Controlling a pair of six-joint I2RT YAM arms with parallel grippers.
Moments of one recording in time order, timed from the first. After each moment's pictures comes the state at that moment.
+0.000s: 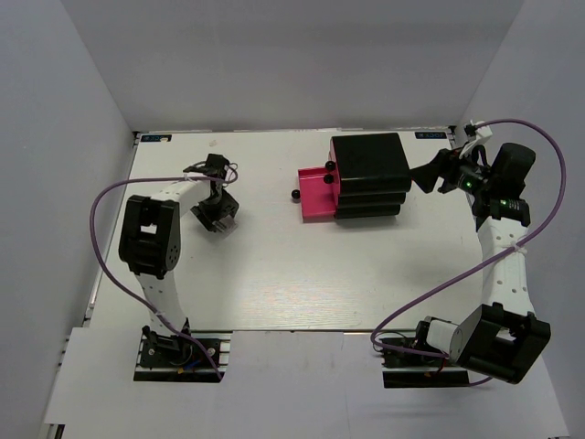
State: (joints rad) left arm -0.22 1.94 1.34 -0.75 -0.23 -0.95; right arm -0.27 1.19 1.10 -0.27 -0.91 -0.01
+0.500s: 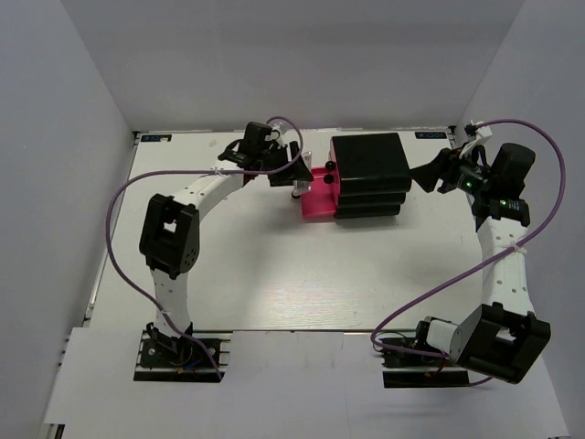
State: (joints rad) left arm -0.42 1.96 1.61 -0.33 0.44 -0.56; right arm -0.27 1.19 1.10 -0.26 -0.91 0.02
